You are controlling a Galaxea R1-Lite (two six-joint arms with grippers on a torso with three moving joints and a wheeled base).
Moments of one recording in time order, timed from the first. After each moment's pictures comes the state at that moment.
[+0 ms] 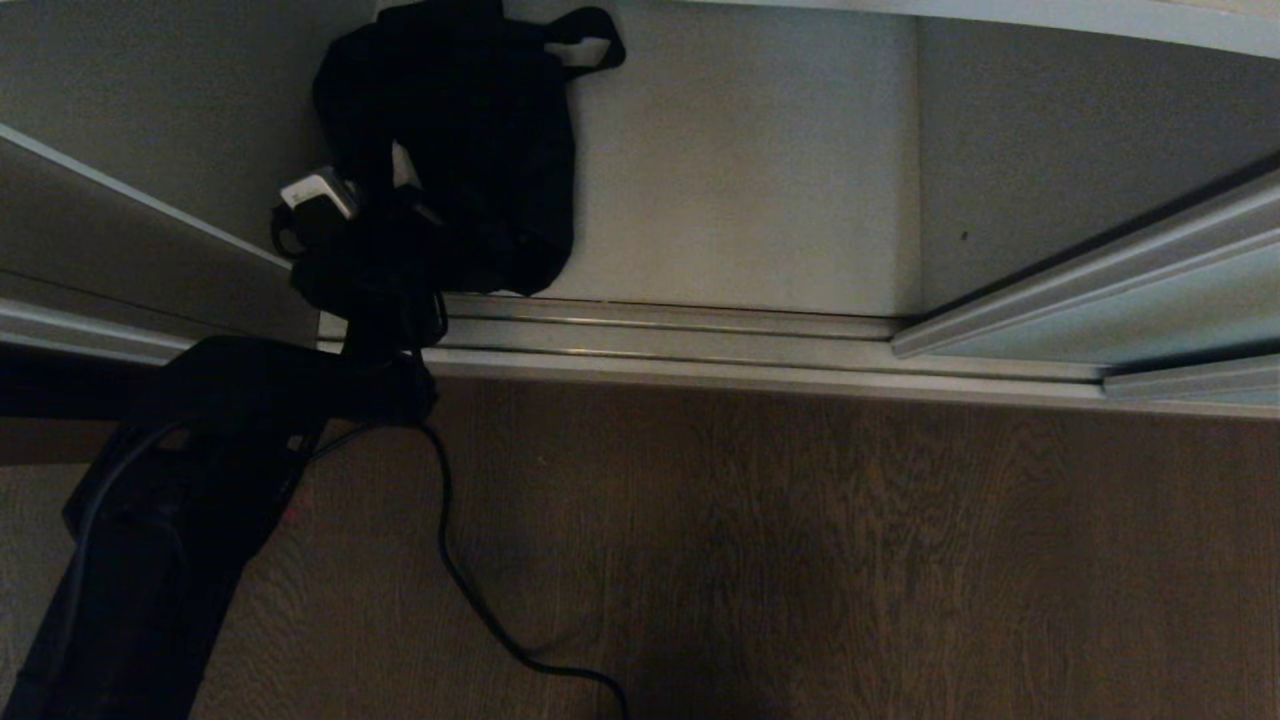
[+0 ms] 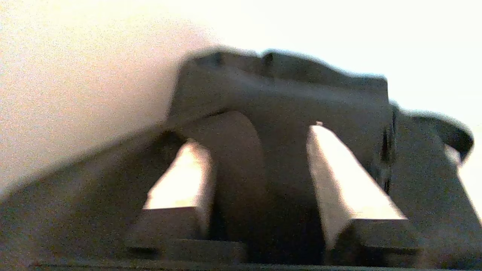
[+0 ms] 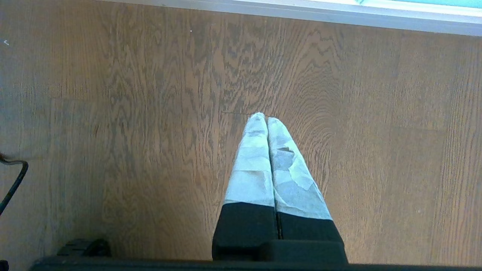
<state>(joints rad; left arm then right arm) -0.10 2.52 -1.94 -1.52 0.37 -0.09 0.00 0.00 0.00 0.00 -0.01 0.03</state>
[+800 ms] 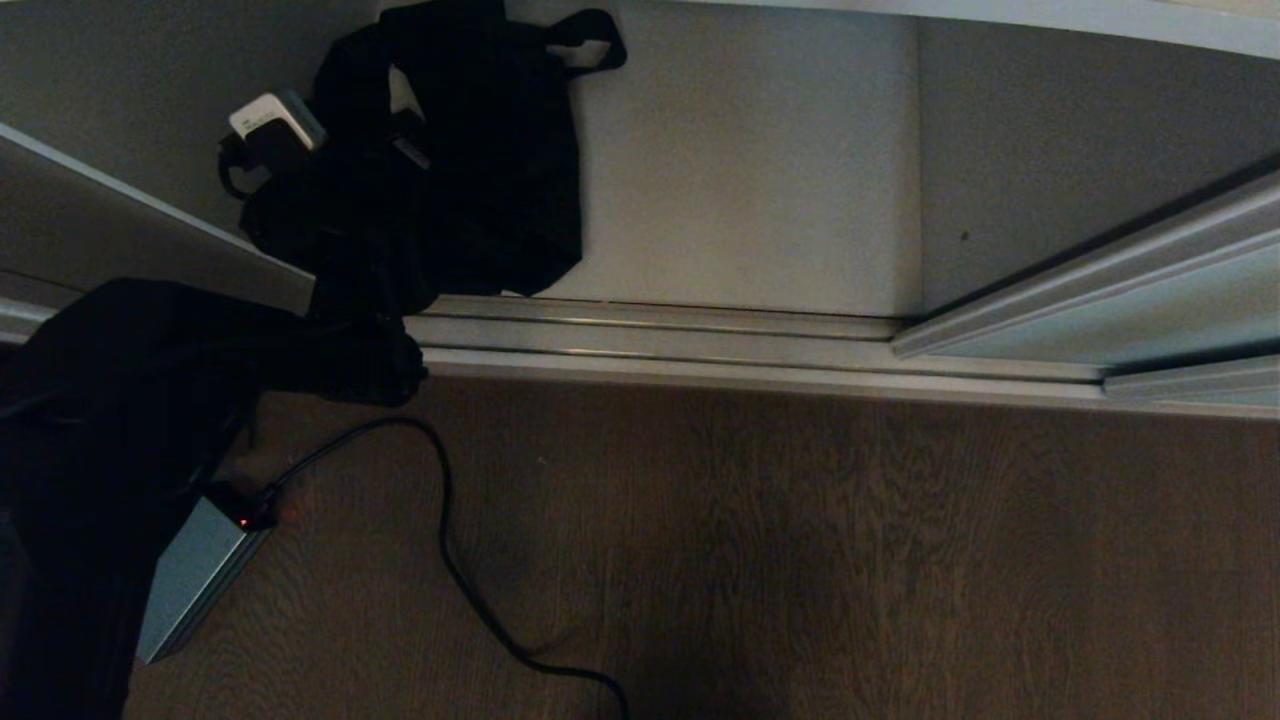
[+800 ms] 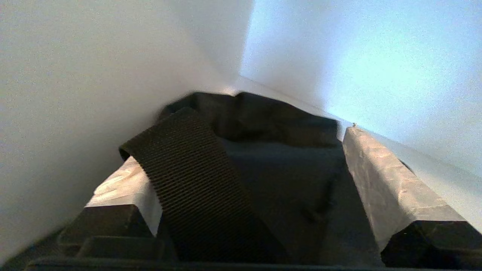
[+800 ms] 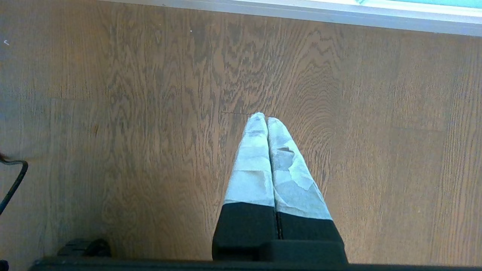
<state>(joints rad) -0.18 2.28 -1.71 -1.52 0.43 -0.07 0.00 0.00 0.00 0.00 -0.01 0.03</state>
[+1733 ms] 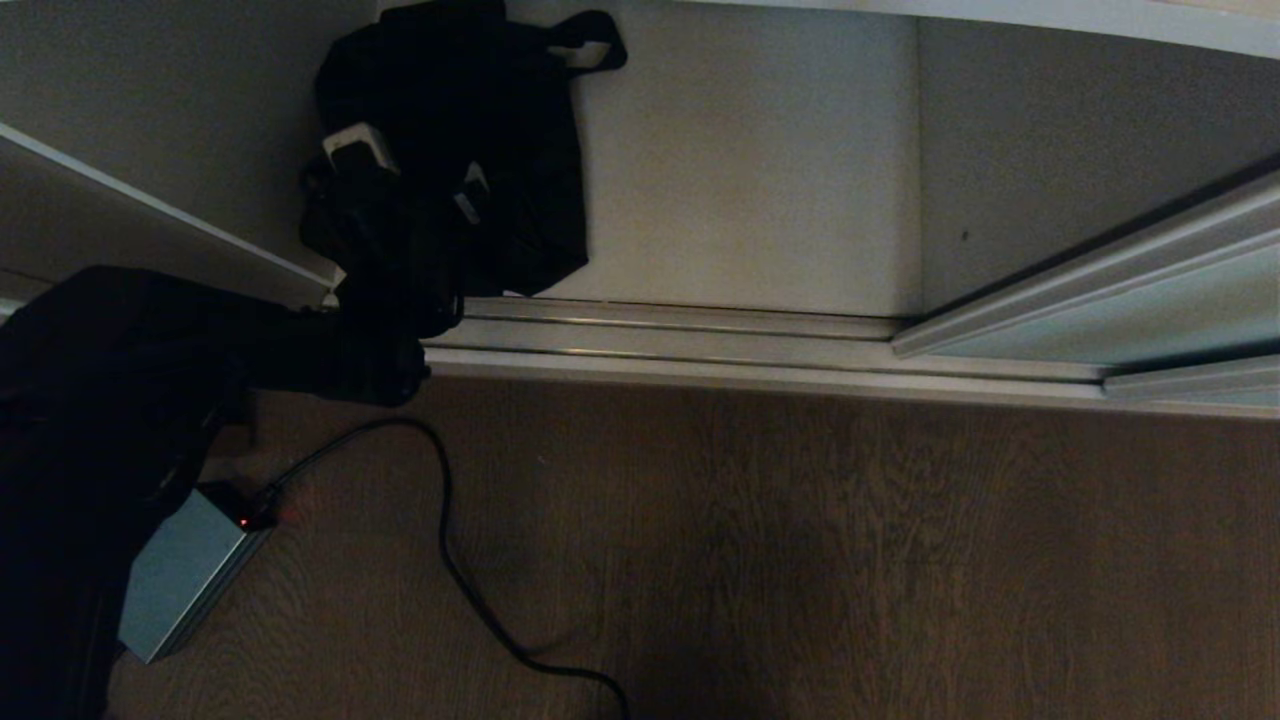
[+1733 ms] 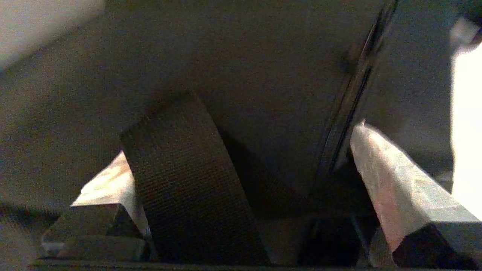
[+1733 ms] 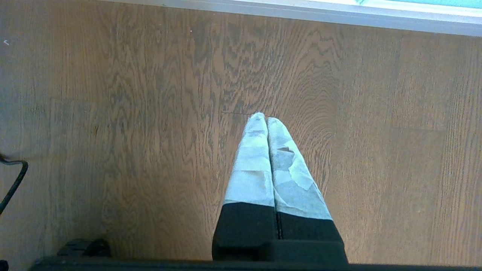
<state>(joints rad) -0.21 2.23 -1.66 -1.02 0.41 -0.16 0.00 0.00 0.00 0.00 -0.01 0.03</state>
